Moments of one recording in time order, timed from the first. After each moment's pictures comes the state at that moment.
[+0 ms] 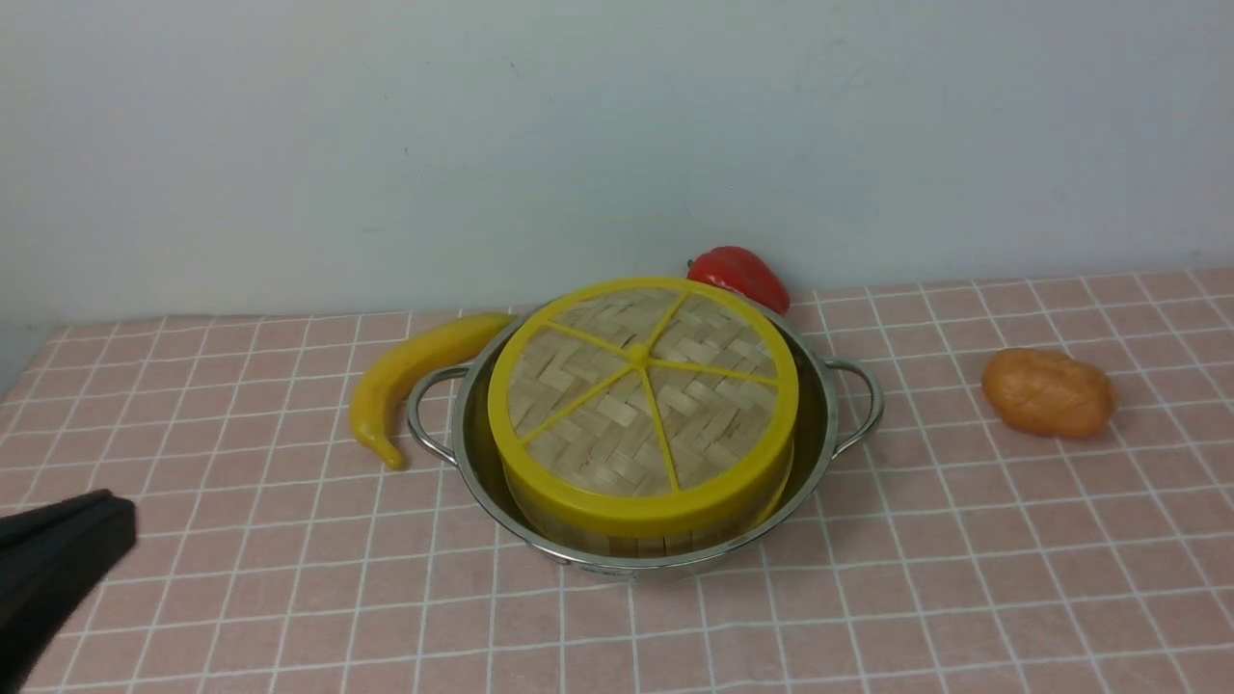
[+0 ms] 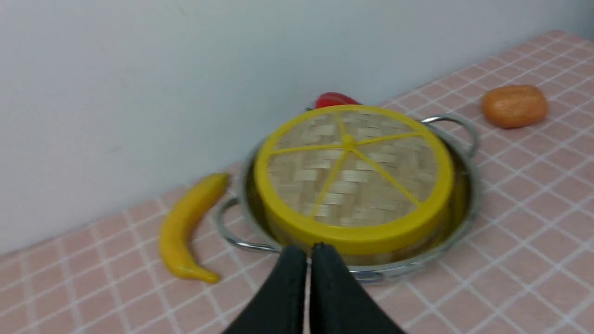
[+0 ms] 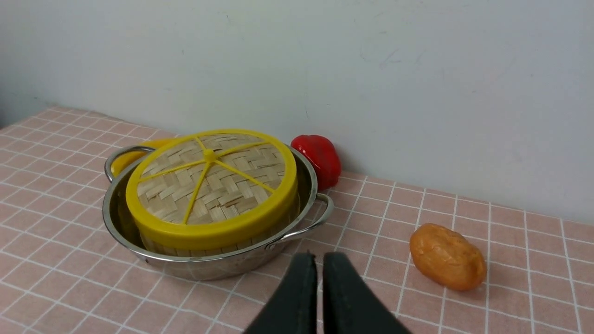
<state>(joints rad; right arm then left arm) 0.44 0.17 -0.64 -0.06 0.86 0.17 -0.46 0.38 -0.58 0.18 0.60 -0.02</state>
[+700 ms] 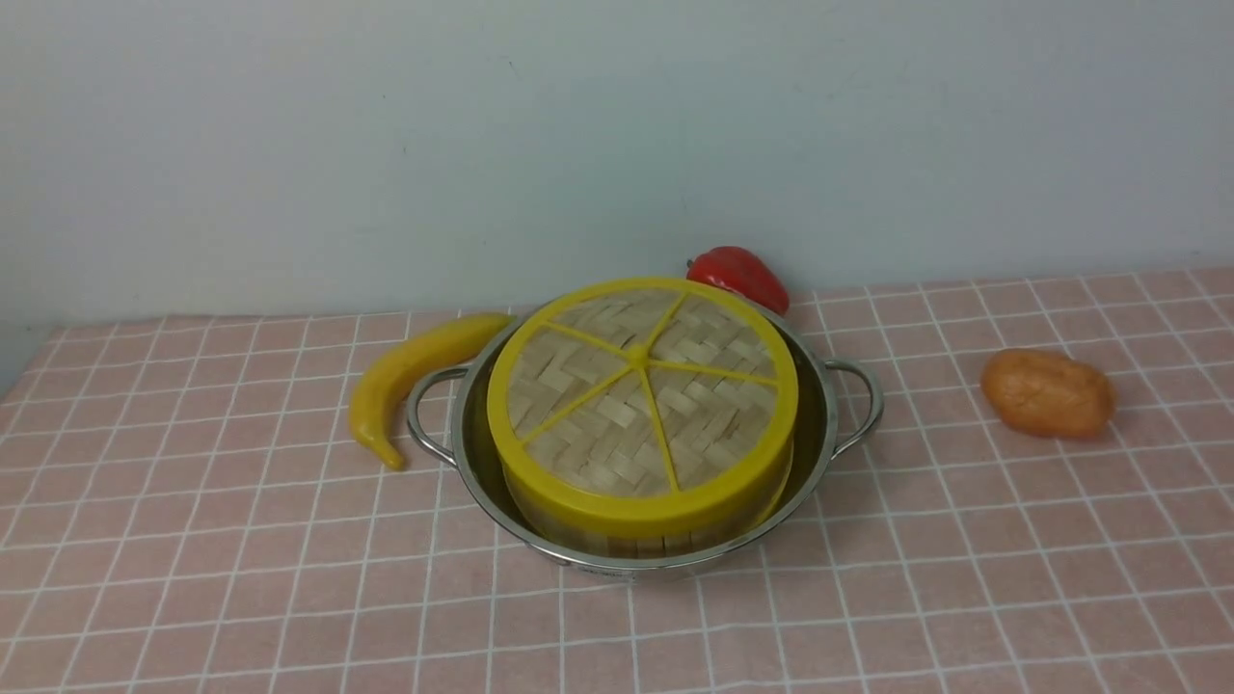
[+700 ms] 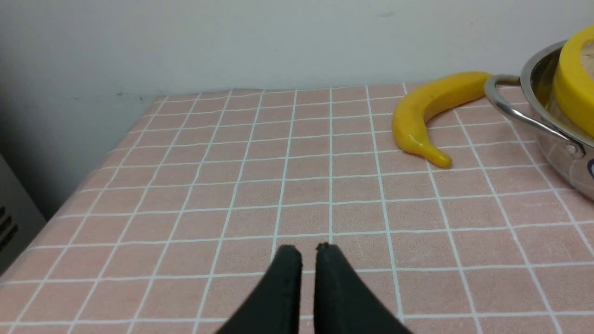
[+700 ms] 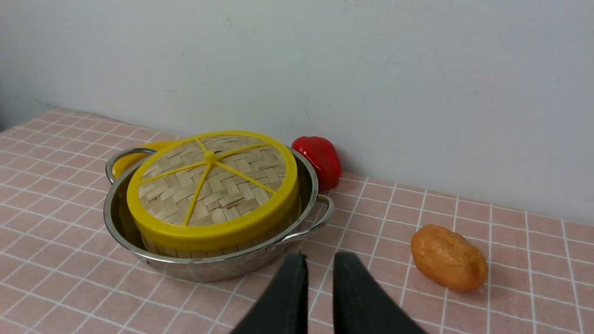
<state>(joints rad) 0.44 0.17 -0.64 -0.05 0.86 0.18 0.08 0.00 0.01 0.18 0.34 -0.10</state>
